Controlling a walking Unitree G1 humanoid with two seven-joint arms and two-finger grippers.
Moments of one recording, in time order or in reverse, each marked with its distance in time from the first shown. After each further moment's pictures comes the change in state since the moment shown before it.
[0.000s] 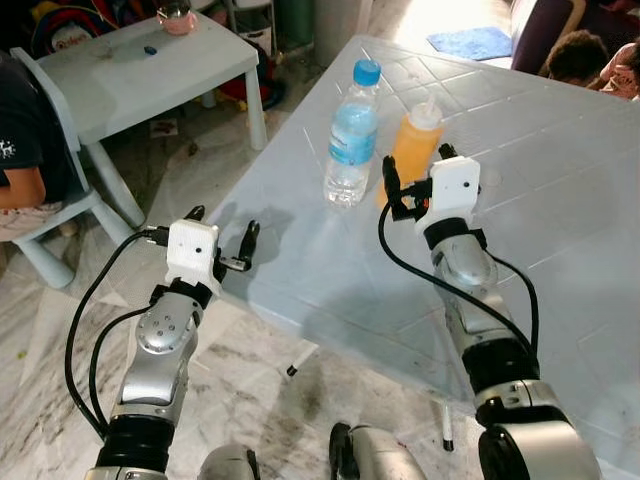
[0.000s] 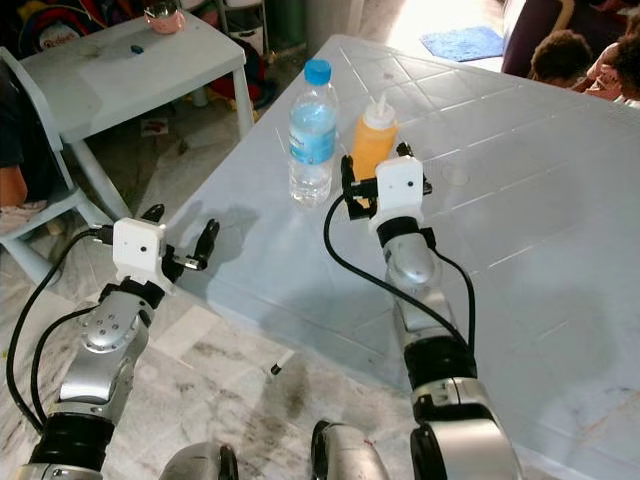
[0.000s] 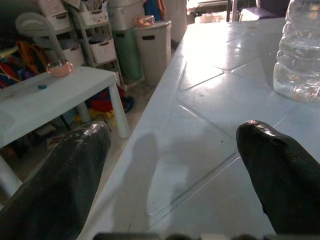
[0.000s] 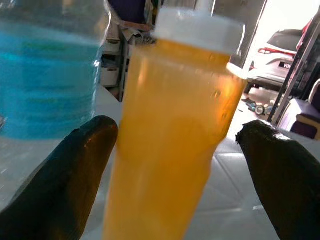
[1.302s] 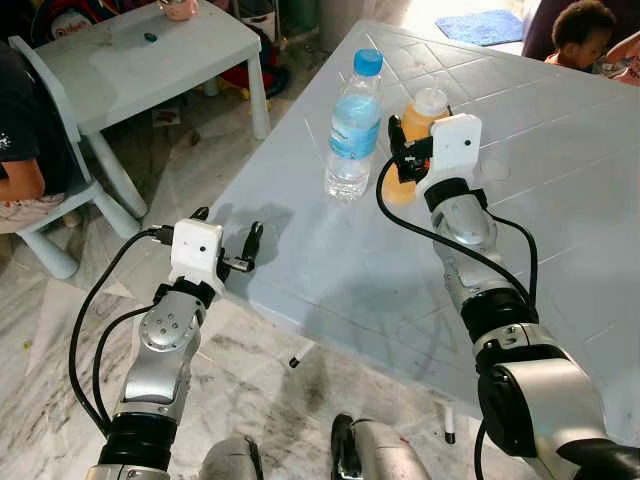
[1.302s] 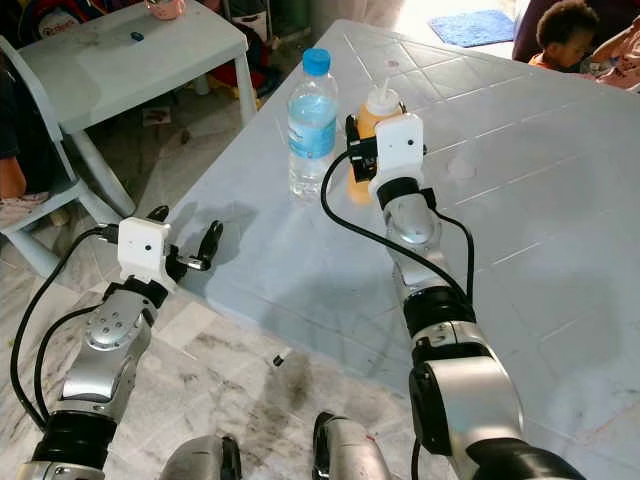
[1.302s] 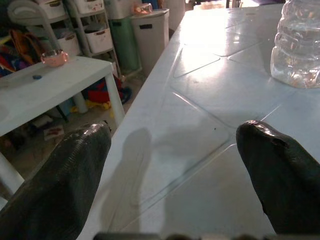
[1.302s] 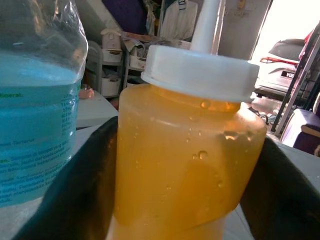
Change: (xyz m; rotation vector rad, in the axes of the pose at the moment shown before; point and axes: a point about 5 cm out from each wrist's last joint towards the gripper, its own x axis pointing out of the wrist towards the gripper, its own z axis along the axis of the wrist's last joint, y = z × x) left arm 0.003 -0.003 0.001 -0.005 0.010 -0.014; right arm 0.032 -0.004 0.016 -0.012 -0.065 0.009
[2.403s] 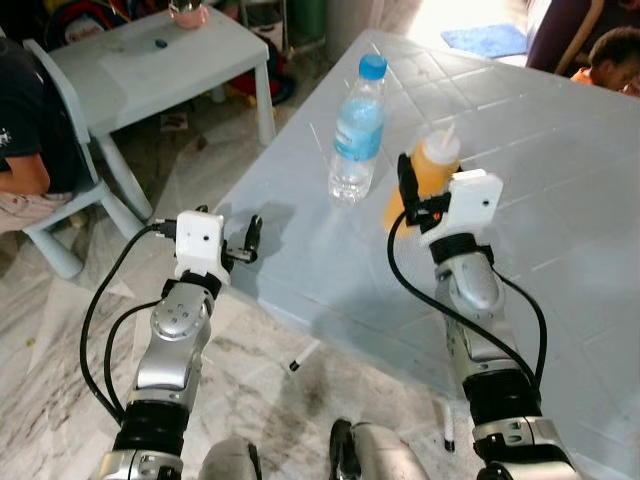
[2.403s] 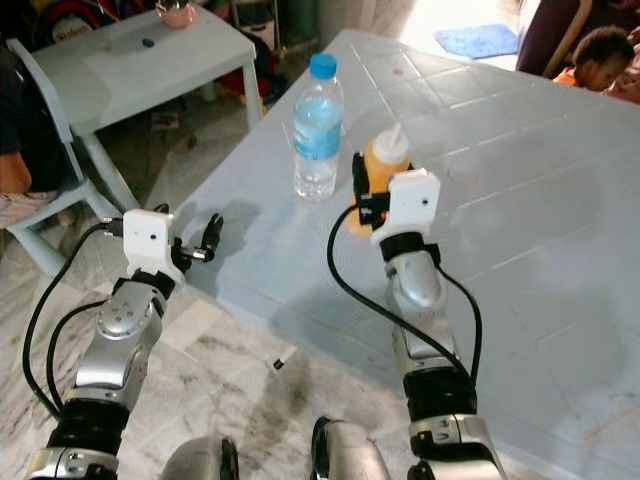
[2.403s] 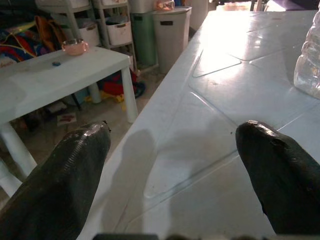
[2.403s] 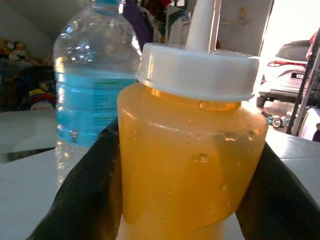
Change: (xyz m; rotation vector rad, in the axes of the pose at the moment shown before) left arm 0.011 -0.004 -0.005 -0.064 0.050 0.080; right arm -0.067 0.018 -0.006 0.106 -0.025 0.007
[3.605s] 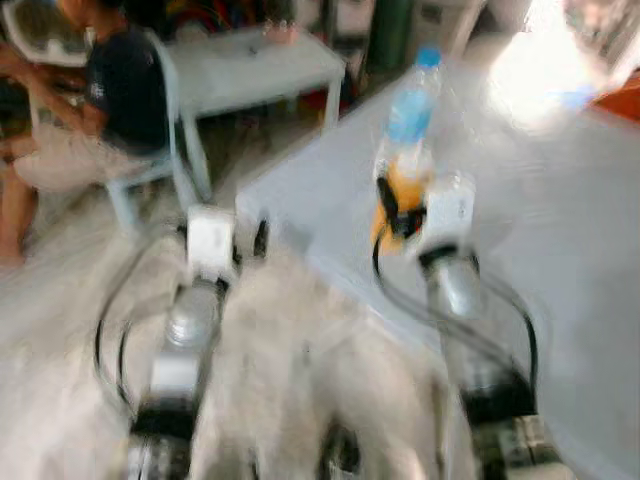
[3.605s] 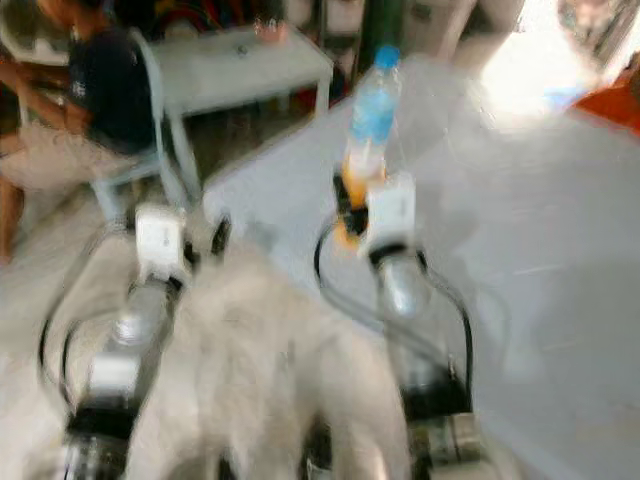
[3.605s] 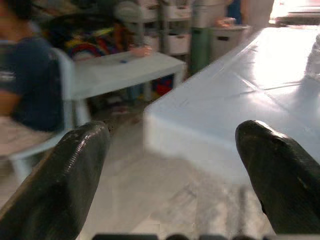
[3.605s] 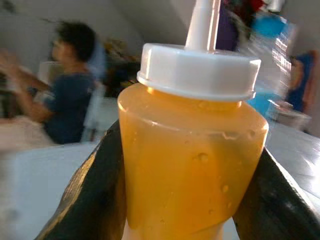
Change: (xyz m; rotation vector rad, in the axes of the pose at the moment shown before) left arm 0.004 -0.007 -0.003 0.009 -0.009 0.005; right arm -0.001 0.015 -0.008 0.020 0.088 0.083
